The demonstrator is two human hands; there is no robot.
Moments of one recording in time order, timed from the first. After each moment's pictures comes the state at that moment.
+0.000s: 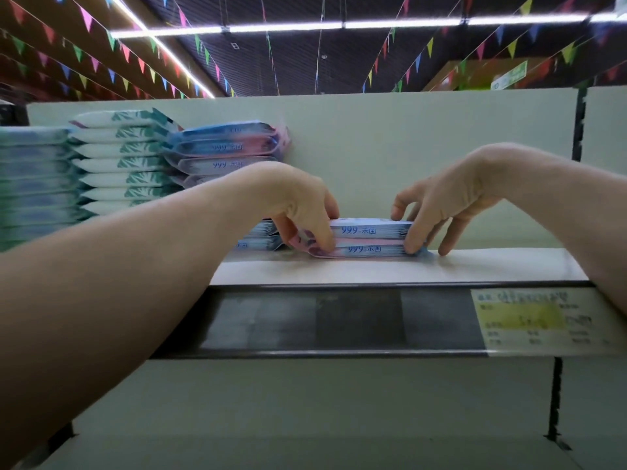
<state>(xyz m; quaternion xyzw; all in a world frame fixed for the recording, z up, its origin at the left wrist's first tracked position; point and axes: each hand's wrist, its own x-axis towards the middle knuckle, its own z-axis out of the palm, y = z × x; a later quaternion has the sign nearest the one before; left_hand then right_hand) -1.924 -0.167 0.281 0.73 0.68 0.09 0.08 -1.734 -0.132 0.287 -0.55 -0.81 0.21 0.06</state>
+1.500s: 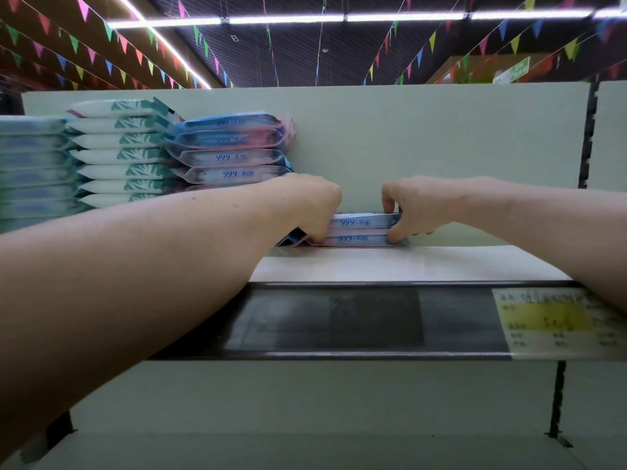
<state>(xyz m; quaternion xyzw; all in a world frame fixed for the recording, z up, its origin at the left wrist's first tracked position) -1.931 -0.124 0.267 0.72 0.64 -0.02 -0.28 -1.760 -0.104 0.264 -0.53 -0.83 -0.10 0.10</state>
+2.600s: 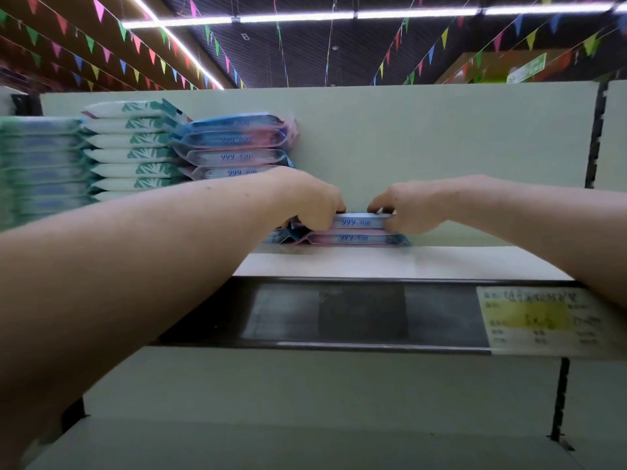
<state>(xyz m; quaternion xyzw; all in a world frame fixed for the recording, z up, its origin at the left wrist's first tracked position) -1.922 -0.140 0.275 0.72 0.65 -0.08 -0.21 -1.771 -0.102 0.265 -0.50 -0.86 -0.10 0.04</state>
